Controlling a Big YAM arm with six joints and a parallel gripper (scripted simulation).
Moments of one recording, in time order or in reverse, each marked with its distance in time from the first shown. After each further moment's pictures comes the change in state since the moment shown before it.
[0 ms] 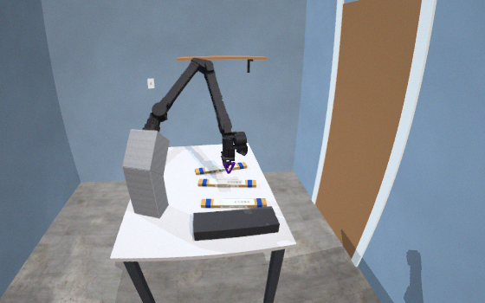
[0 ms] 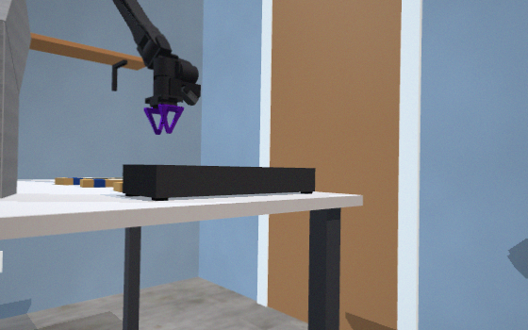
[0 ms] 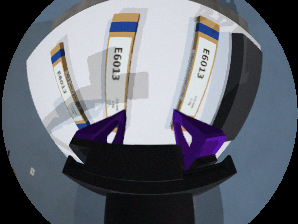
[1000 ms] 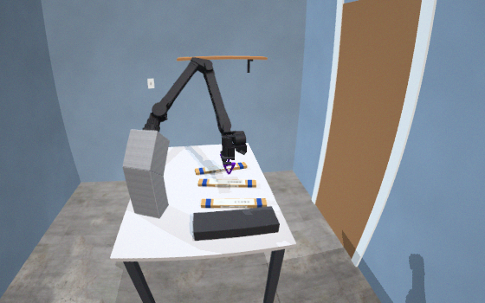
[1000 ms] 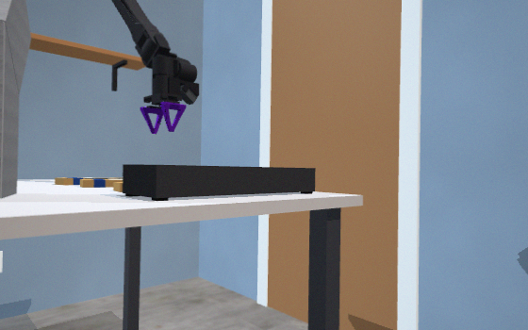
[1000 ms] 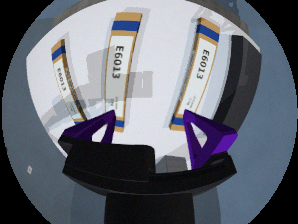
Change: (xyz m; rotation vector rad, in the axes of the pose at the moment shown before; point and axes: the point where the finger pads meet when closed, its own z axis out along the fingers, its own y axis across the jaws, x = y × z) arm 0.002 0.001 -0.003 0.010 -0.003 -0.030
